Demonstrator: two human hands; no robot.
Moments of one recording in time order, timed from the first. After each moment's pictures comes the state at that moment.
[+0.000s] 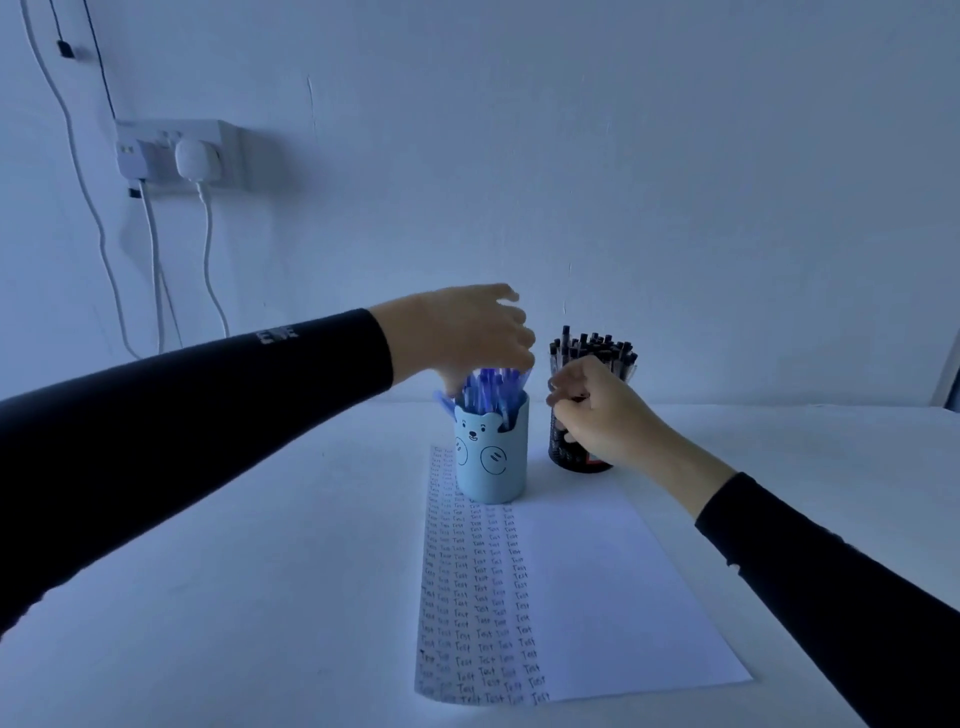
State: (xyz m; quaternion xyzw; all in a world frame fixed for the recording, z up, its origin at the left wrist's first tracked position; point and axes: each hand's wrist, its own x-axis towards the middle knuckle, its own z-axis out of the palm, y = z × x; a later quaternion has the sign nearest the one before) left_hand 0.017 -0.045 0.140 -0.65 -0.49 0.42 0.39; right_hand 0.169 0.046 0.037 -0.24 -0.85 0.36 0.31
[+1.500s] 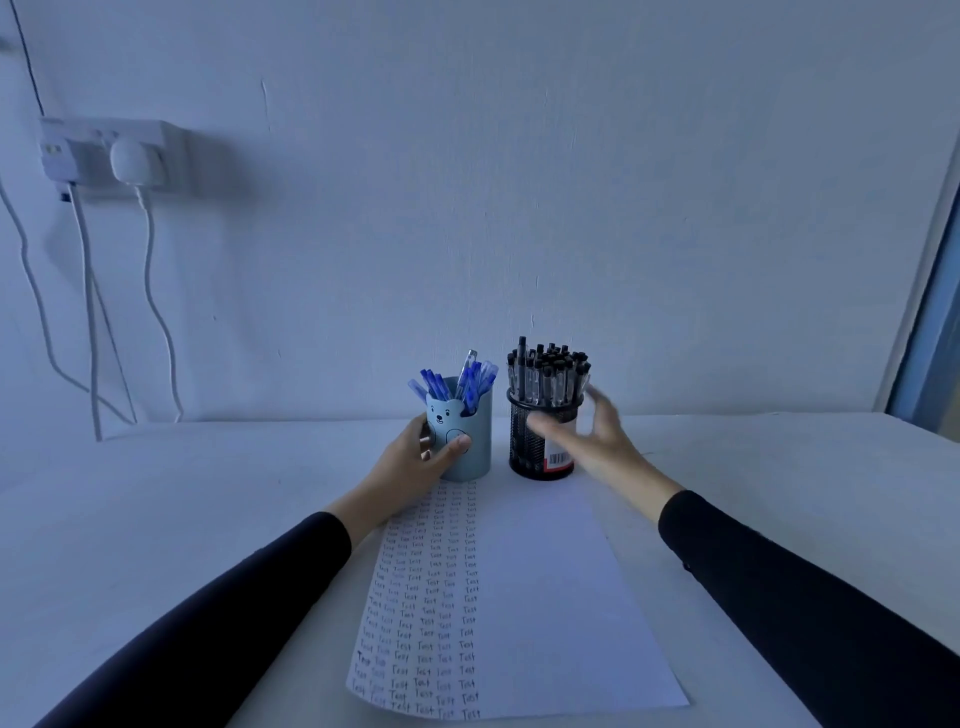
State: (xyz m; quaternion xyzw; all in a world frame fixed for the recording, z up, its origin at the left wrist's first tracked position) left_hand -0.041 -0.027 -0.030 -0.49 -0.70 -0.50 -0.14; right_hand 0.166 0.109 -0.008 -0.29 -0.77 0.44 0.35
